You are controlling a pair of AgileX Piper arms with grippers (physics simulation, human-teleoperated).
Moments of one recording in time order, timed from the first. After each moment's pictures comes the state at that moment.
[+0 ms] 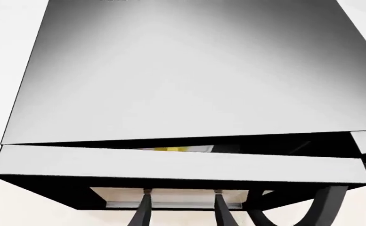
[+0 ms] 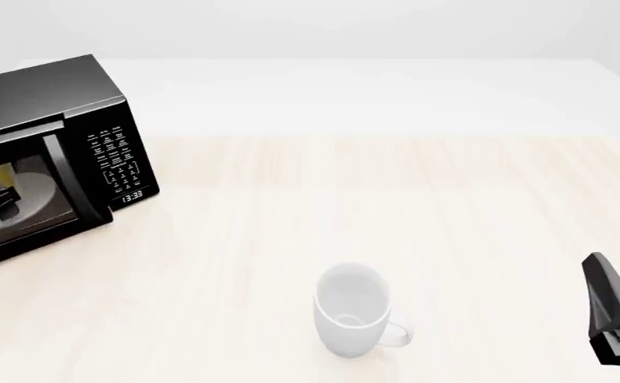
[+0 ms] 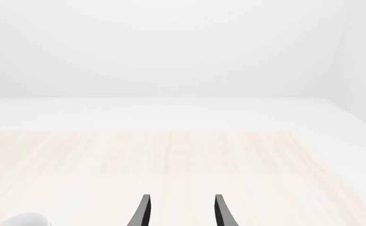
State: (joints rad) left arm 0.47 1.54 -0.61 -0.32 -0.16; right arm 0.00 0.01 0.00 0.00 0.00
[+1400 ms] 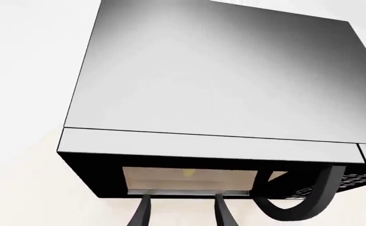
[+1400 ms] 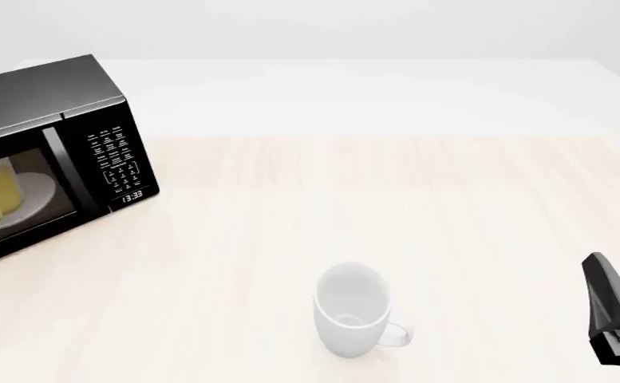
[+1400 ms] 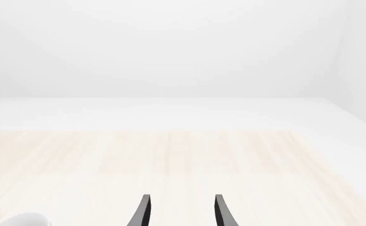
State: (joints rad) left arm 0.53 1.44 -0.58 -0.27 -0.19; right arm 0.00 0.01 0.00 0.00 0.00
